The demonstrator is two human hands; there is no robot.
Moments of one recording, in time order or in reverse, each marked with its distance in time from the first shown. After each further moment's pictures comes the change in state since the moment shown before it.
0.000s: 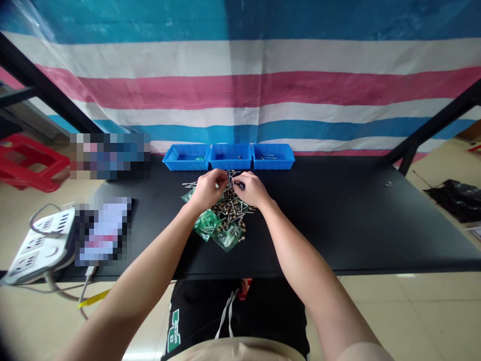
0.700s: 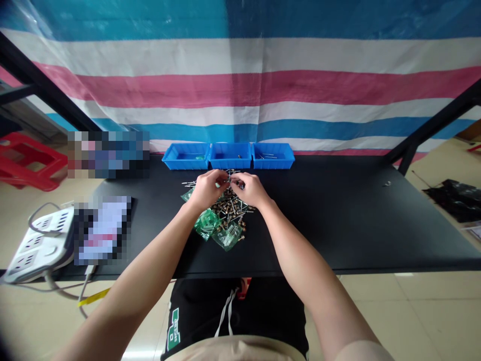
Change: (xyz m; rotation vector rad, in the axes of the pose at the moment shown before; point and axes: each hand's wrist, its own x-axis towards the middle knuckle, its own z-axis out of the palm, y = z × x) left_hand 0.000 0.000 -0.001 0.015 -0.006 0.022; right_hand -0.001 -0.011 -0.003 0.146 0.024 0.059
